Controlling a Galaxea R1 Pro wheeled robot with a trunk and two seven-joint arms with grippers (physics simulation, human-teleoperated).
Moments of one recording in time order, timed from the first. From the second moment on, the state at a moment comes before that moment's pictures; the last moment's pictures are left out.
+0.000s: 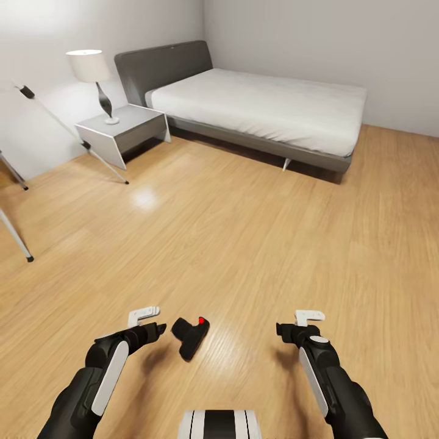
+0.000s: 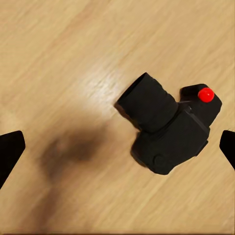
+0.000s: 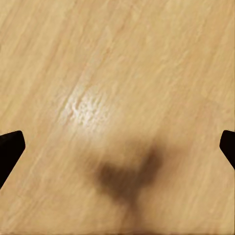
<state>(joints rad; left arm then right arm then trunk) -0.36 0.01 0.00 -1.33 0.33 0.76 0.16 -0.39 0.04 -0.01 -1.19 0.00 0.58 -0.13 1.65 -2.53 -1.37</state>
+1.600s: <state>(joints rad) -0.36 0.01 0.00 -1.31 0.32 0.76 0.16 -0.39 0.04 0.00 -1.19 0.00 0.58 -0.15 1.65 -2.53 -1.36</state>
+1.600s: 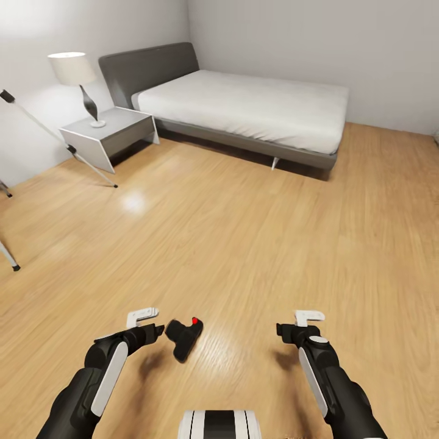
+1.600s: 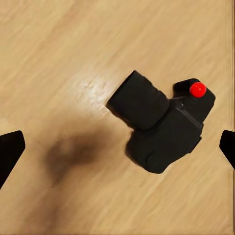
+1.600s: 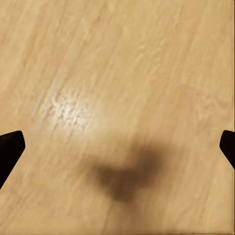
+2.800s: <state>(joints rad) -0.36 0.02 -0.01 -1.23 0.22 0.76 0.16 -0.39 0.04 -0.01 -1.19 0.00 0.58 -0.14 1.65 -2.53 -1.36</state>
